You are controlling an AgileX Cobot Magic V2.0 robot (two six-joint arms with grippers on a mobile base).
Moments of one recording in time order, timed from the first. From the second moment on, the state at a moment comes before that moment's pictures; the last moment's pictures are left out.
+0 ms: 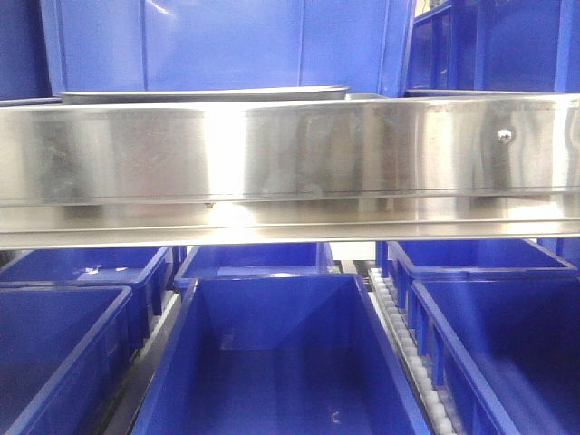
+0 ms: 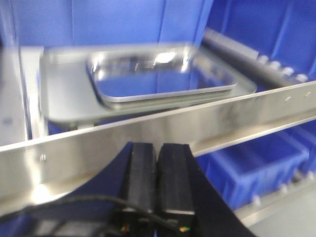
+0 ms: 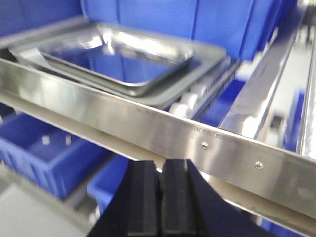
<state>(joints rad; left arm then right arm) -0.57 0.27 -0.56 0.07 0.55 -0.15 0.59 0.38 -0.45 -0.10 0.37 0.22</state>
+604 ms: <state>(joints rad) -0.57 0.13 -0.45 0.06 0.43 -0.12 0.59 0.26 -0.37 -0.10 0.31 0.21</state>
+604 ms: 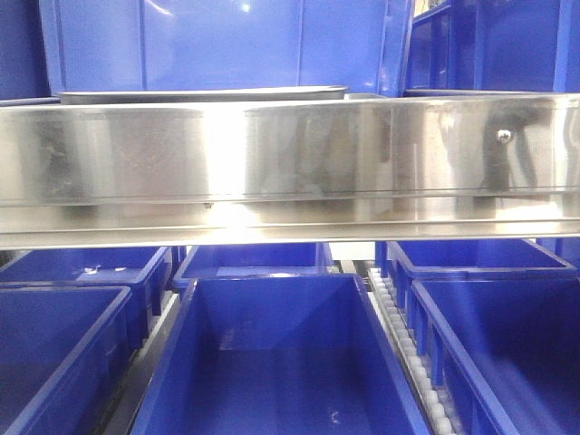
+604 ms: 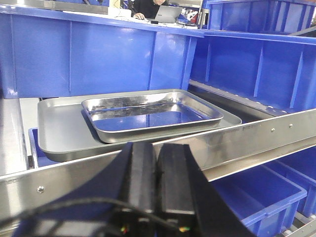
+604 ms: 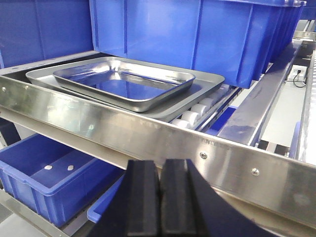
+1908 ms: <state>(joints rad) -0.06 -0.01 0.03 -0.14 0.08 0.14 0.59 0.26 -0.37 -0.10 0.31 0.21</state>
